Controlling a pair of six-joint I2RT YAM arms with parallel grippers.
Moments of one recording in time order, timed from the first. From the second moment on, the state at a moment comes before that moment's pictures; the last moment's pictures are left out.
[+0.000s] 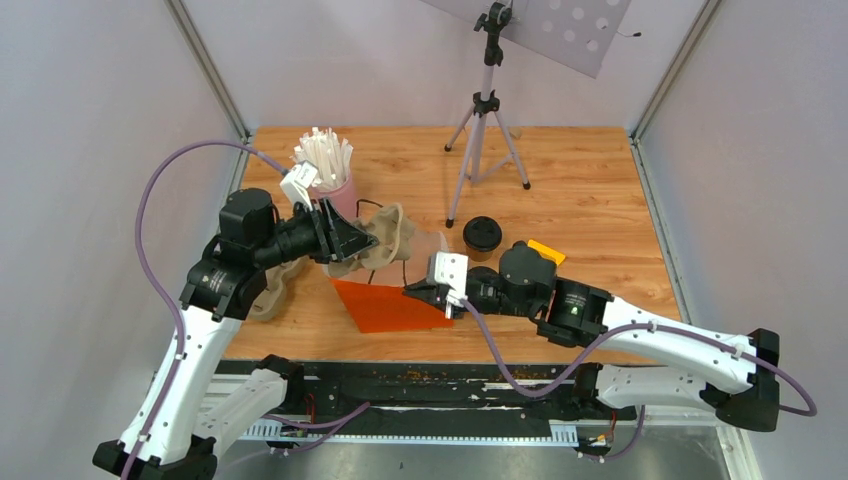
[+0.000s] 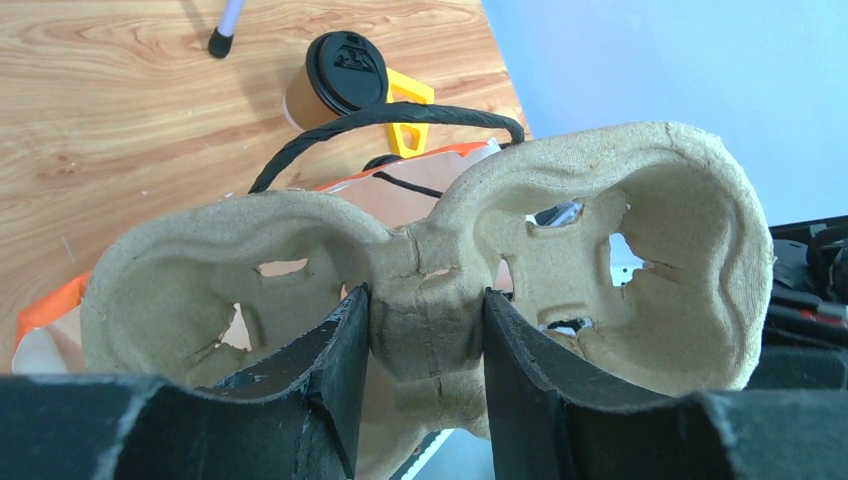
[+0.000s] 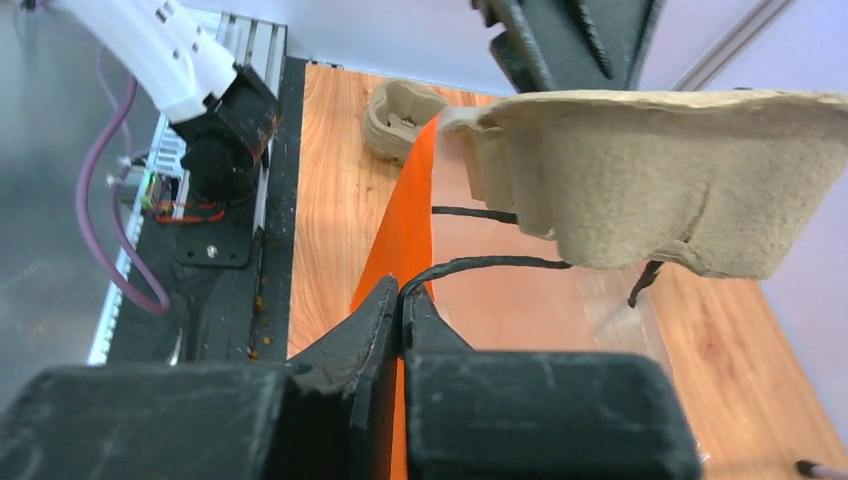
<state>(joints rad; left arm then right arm) -0.33 0.83 1.12 -0.65 0.56 -0.61 1.20 1.04 0.99 -0.06 -0.21 -0.29</state>
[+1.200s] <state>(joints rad) -0.39 0.90 1.17 -0.81 0.40 -0.48 1.28 1.03 0.96 -0.08 -0.16 -0.69</state>
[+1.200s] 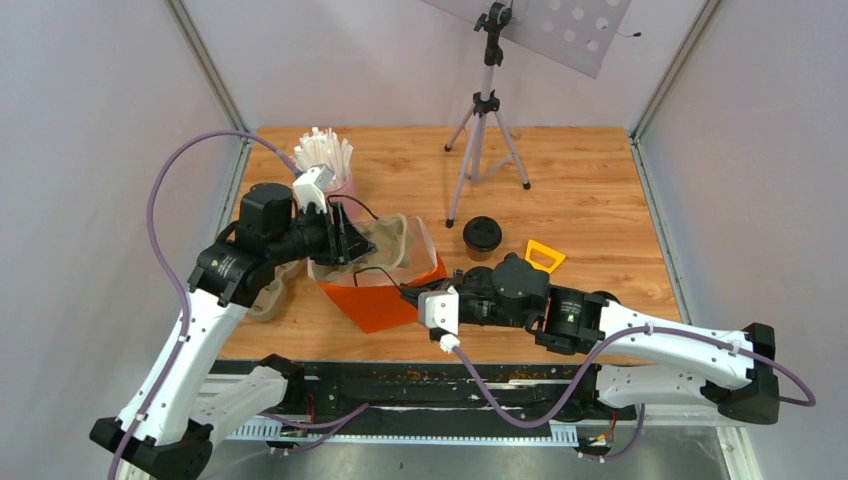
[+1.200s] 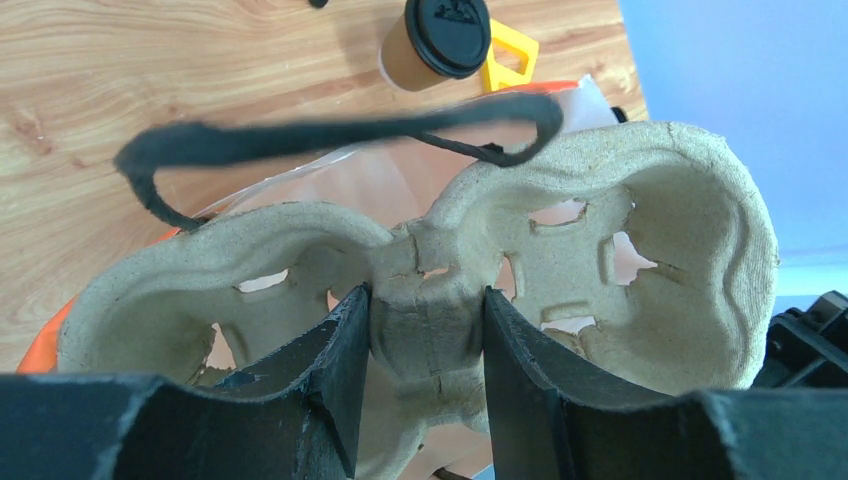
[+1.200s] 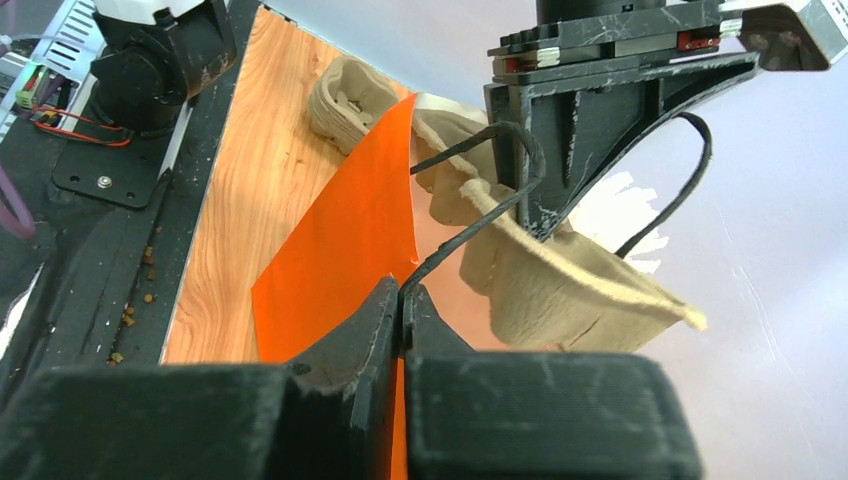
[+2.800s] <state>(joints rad) -0.67 1.15 1.39 -1.00 0.00 -0.62 1.28 1.07 0.91 0.00 -0.06 -0.65</state>
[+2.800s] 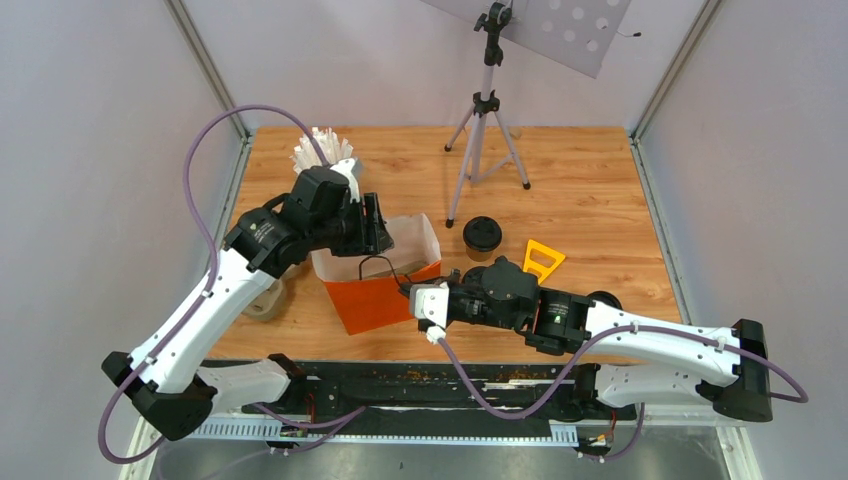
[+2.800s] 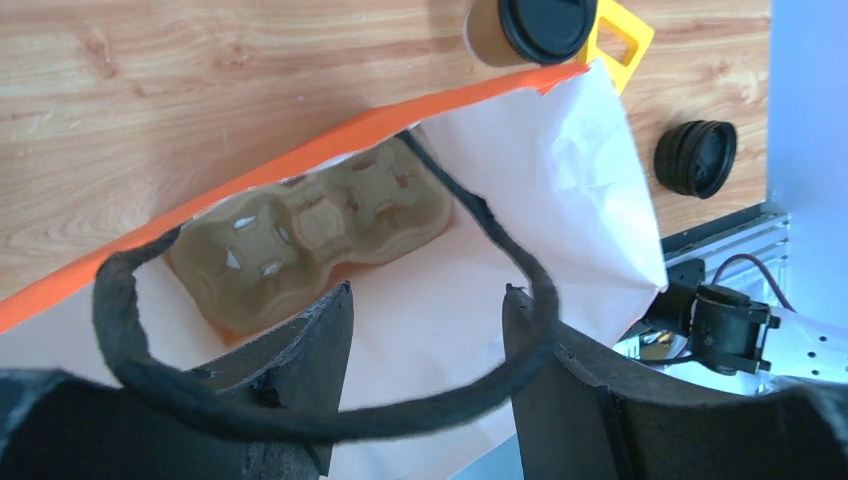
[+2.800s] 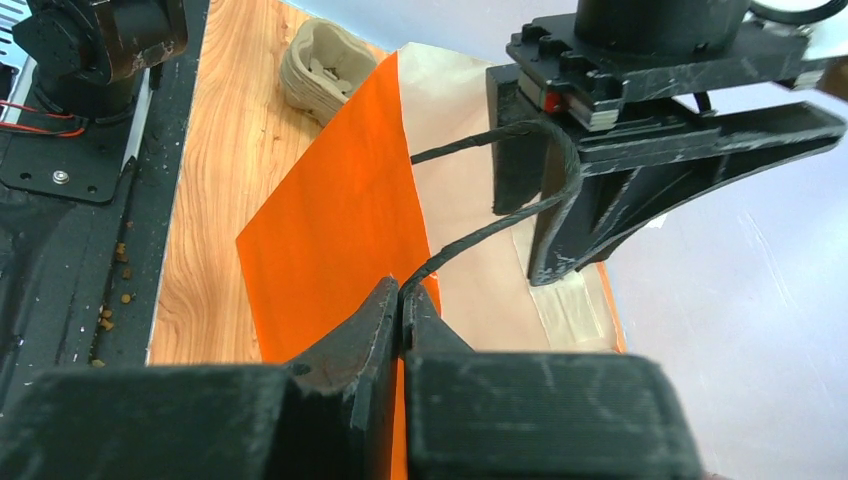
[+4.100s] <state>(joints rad) -0.67 0.87 1.28 -1.20 -0.38 -0.45 1.19 1.13 1.29 -0.48 0.31 0.11</state>
